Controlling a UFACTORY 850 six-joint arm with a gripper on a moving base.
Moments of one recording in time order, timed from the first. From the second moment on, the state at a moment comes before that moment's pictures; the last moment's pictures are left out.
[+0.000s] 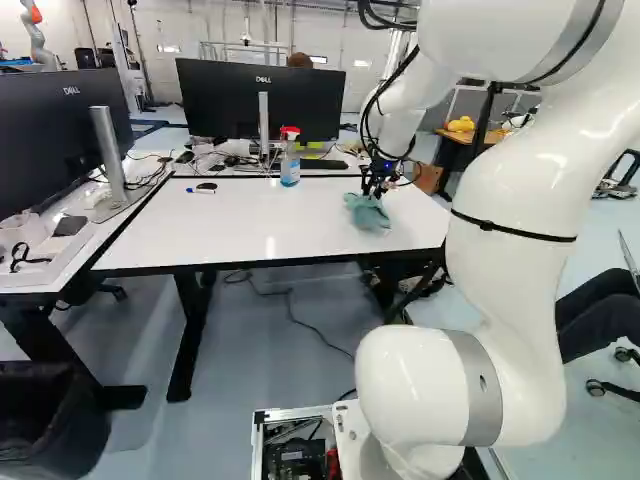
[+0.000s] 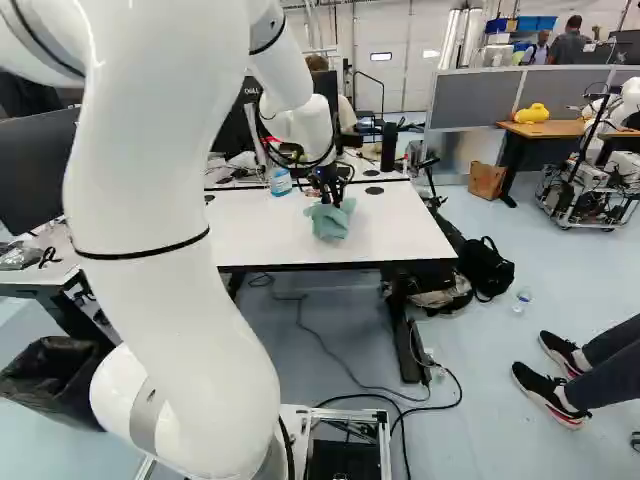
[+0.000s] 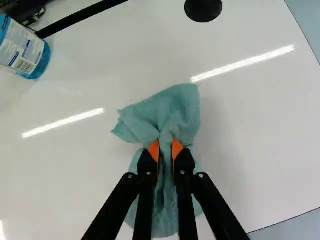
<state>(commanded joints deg) -10.9 -13.2 -61.9 6.2 -22.1 0.0</state>
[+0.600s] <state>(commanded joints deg) -8.0 -5.4 -53.2 6.2 -22.1 0.0</state>
